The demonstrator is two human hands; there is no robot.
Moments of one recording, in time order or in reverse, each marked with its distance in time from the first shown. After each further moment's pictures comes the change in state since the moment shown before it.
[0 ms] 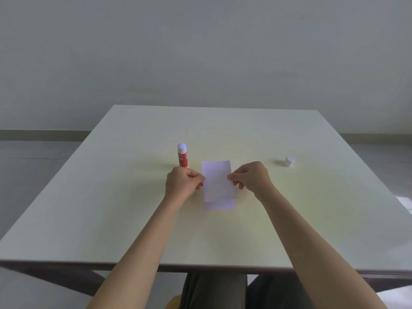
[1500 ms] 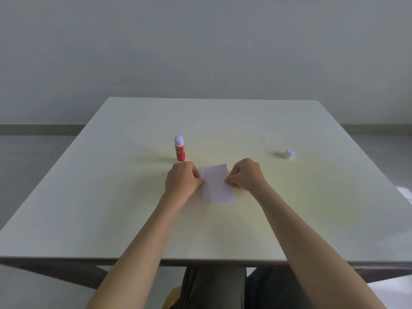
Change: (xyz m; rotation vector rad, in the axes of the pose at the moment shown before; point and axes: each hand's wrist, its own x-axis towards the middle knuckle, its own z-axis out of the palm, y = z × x) left_hand 0.006 -0.006 0.009 0.442 -0.028 0.140; right_hand -0.004 0.001 0.012 -0.256 -0.055 -0.035
